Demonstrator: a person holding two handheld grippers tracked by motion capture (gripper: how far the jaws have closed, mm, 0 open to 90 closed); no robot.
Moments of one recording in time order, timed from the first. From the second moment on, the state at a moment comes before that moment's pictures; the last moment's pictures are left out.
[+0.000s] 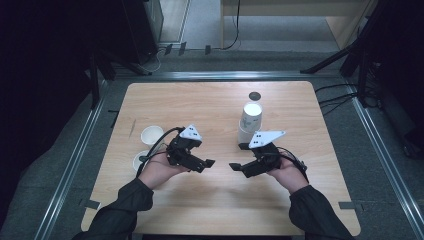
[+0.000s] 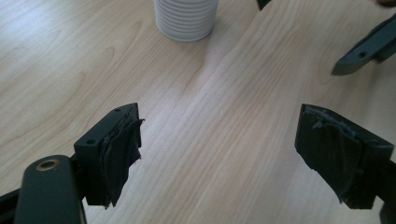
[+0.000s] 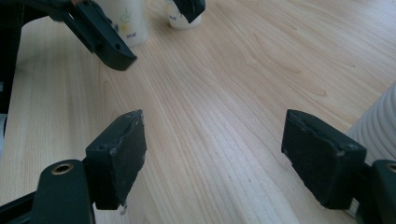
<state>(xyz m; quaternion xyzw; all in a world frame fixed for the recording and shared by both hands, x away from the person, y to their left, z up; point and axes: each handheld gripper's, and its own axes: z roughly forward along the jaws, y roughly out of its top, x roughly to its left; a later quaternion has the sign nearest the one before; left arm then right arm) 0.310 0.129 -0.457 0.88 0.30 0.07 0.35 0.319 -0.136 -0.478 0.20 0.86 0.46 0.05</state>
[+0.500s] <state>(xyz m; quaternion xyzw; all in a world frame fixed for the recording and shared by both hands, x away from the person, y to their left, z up) 0.310 0.122 -0.468 0.88 0.30 0.08 0.36 0.316 -0.142 -0.478 0.20 0.86 0.46 0.05</state>
